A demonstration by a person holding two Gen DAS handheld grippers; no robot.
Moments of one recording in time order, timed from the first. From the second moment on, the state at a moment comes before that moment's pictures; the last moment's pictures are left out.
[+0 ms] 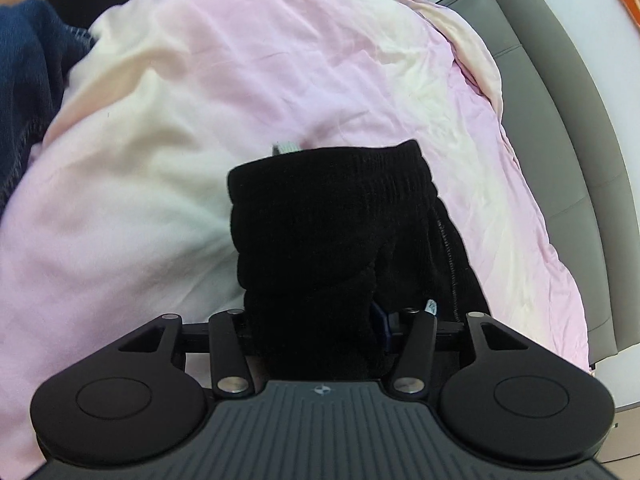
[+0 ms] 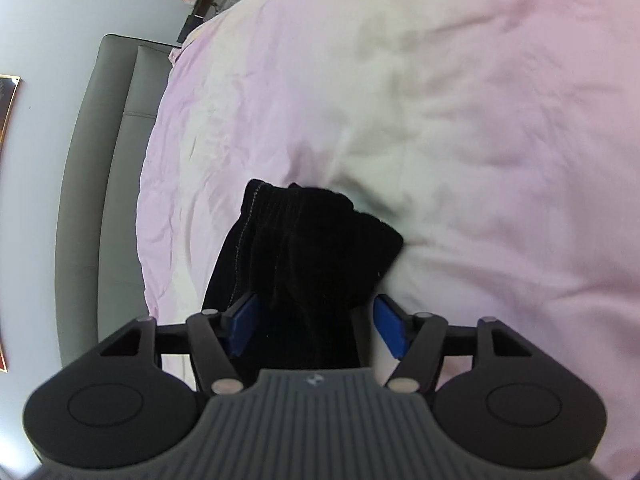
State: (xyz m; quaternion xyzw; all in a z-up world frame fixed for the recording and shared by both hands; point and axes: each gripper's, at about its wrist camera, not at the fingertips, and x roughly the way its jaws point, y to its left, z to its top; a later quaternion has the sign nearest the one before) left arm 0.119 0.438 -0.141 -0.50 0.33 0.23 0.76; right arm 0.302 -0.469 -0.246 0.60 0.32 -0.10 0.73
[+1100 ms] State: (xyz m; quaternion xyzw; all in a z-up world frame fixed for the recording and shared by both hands) left arm 0.328 0.009 -0.131 -0.10 0.50 -0.07 0.86; right arm 0.325 -0.454 -0.271 0.59 0.29 -0.10 0.74
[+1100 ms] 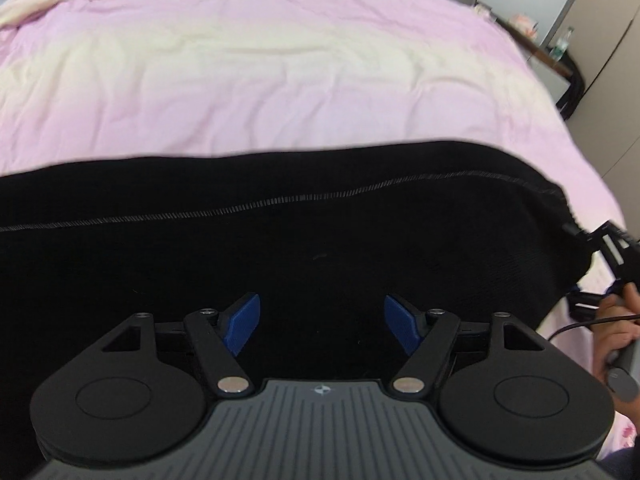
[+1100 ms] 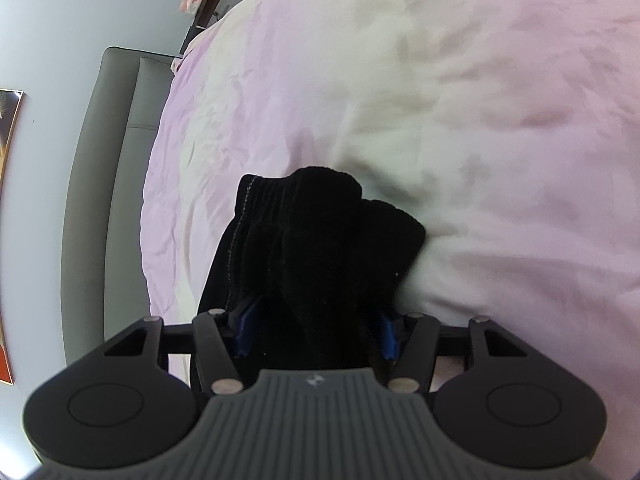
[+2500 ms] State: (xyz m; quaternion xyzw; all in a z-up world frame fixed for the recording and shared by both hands) left arm 0.250 0.154 -0.149 -0.25 0.44 0.05 0.86; right arm 0.228 -0.124 -0.193 -0.37 0.14 0.36 0.85
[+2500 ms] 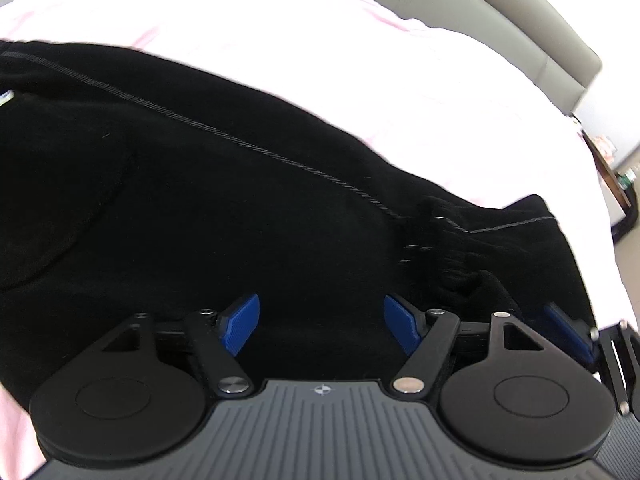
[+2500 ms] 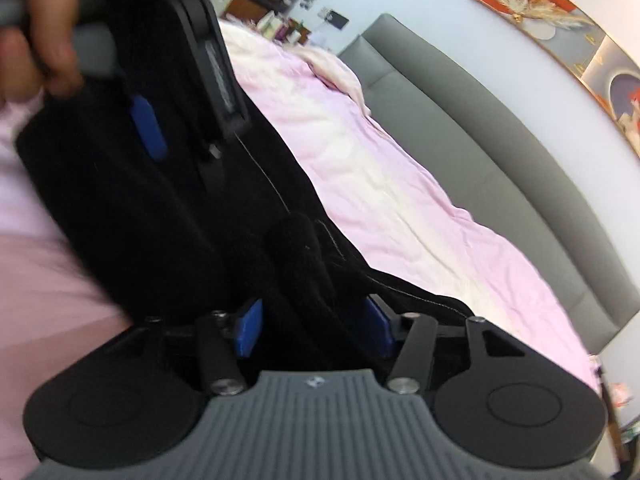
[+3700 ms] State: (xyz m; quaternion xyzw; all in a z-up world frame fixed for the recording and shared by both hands) left arm 0.245 0.088 -0.129 -0.15 0.42 -0.03 0.89; right arm 0.282 -0.216 -0.177 -0.13 0.34 0.33 0.87
